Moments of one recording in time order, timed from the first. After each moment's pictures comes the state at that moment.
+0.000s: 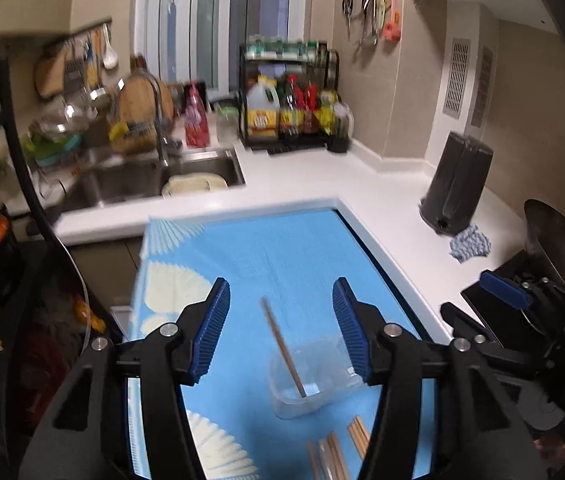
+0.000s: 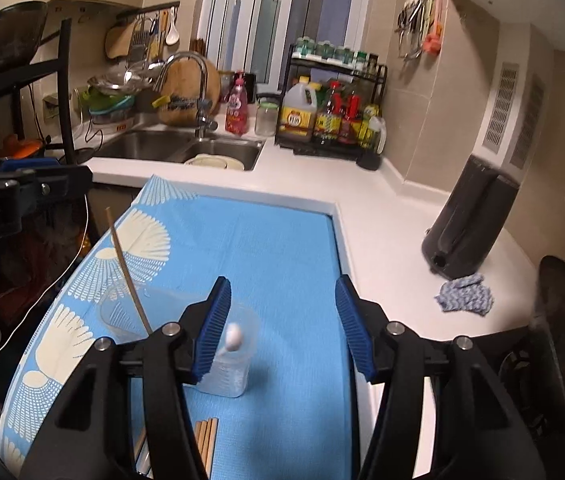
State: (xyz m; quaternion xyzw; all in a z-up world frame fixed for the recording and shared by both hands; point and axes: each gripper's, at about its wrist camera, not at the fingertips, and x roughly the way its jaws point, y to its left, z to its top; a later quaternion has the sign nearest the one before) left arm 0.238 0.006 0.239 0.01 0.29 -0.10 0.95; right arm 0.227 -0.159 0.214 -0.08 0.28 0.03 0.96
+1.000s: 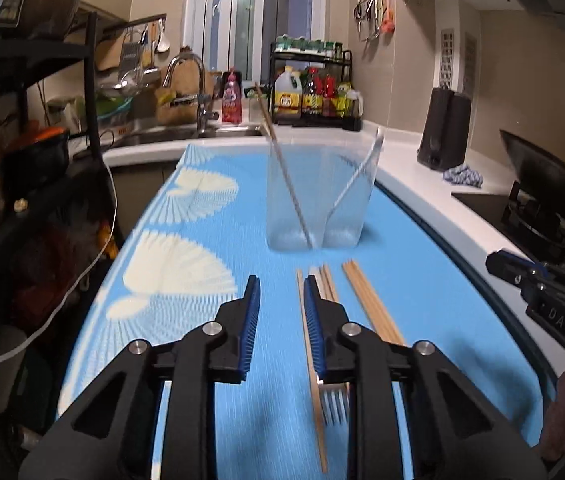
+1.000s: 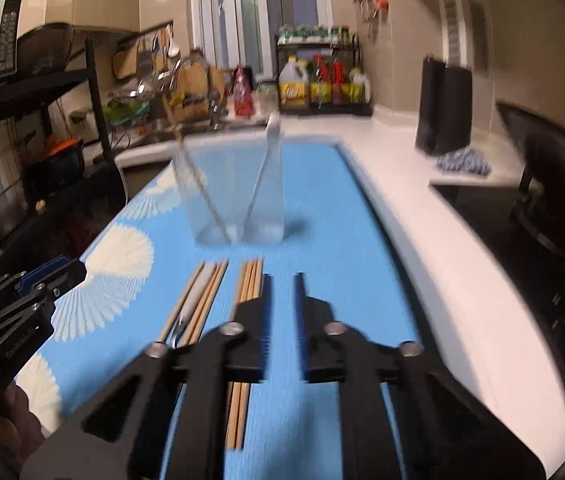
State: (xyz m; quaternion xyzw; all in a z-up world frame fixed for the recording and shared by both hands) left arm 0.029 0.004 0.064 -0.02 0.26 -0.04 0.96; right arm 0.033 -0.185 0.072 0.03 0.29 0.07 0.95
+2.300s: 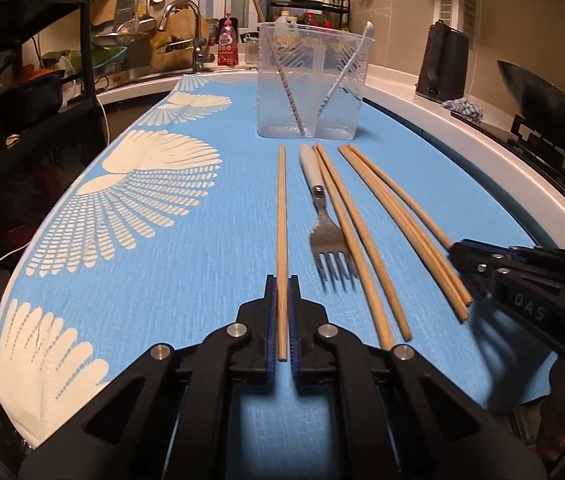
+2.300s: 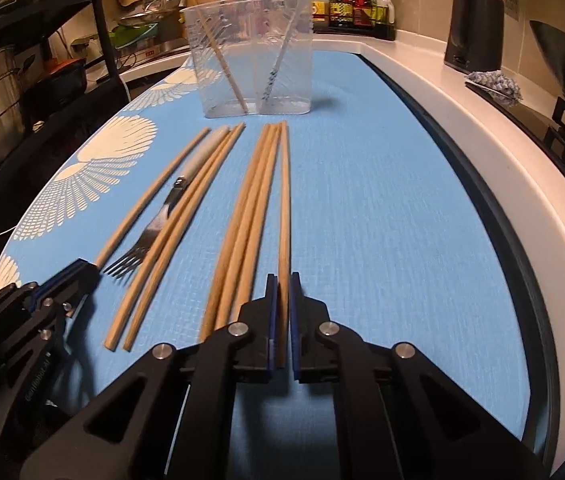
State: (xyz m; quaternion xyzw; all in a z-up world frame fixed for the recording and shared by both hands) left arm -0.003 -0.007 -0.023 -0.01 0.33 -0.04 0.94; right arm 0.028 -0.164 -0.012 0.00 0.40 0.07 0.92
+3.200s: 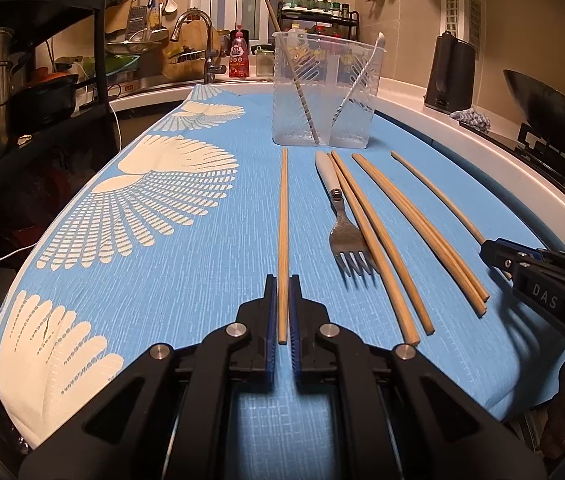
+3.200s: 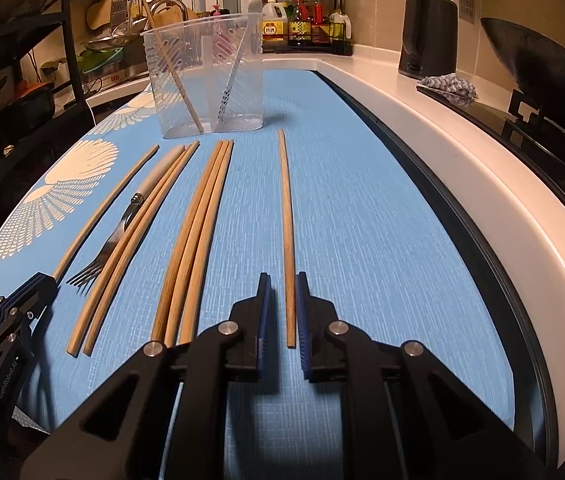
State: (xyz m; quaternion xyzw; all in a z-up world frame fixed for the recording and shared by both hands) left arm -0.010 -0.001 -0.028 -0.01 0.31 -0.03 0.95; right arm 0.014 -0.178 -0.018 0.01 0.35 0.00 0.94
